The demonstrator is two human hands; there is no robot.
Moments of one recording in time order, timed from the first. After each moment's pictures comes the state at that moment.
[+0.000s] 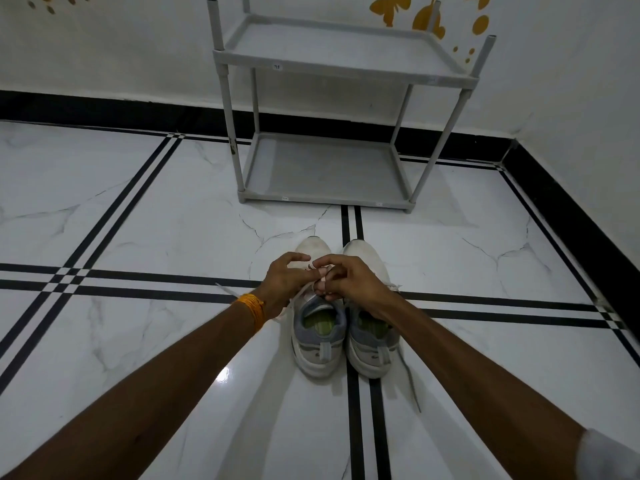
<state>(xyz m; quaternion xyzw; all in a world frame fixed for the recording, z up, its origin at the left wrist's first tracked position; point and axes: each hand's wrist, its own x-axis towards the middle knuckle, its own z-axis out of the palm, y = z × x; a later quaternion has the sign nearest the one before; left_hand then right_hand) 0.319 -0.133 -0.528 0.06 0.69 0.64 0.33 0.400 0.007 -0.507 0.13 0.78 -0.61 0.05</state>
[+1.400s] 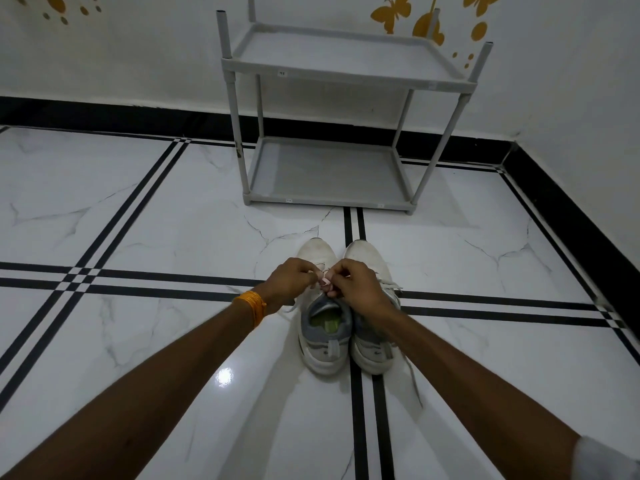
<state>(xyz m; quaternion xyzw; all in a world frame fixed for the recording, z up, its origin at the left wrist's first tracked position) 0.317 -0.138 -0.517 0.19 0.83 0.44 0.30 0.406 -0.010 -0.515 0.22 0.82 -0.52 -0.05</state>
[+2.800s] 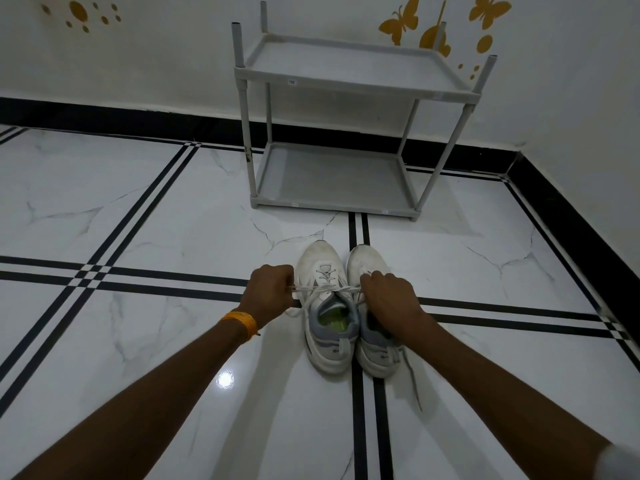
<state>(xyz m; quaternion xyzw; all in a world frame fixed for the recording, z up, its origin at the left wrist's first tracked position) 0.323 -0.177 -0.527 0.29 0.93 0.22 0.04 0.437 0.026 -0.516 0.09 0.99 0.09 0.08</state>
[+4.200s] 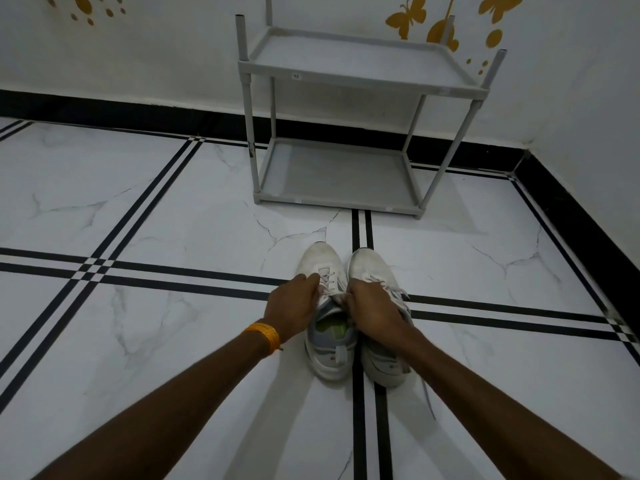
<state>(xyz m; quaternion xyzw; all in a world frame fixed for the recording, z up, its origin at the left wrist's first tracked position) 0.350 -0.156 -0.558 0.35 0.90 0.24 0.03 0.439 -0.017 -0.501 0.15 0.97 -0.20 0.05</state>
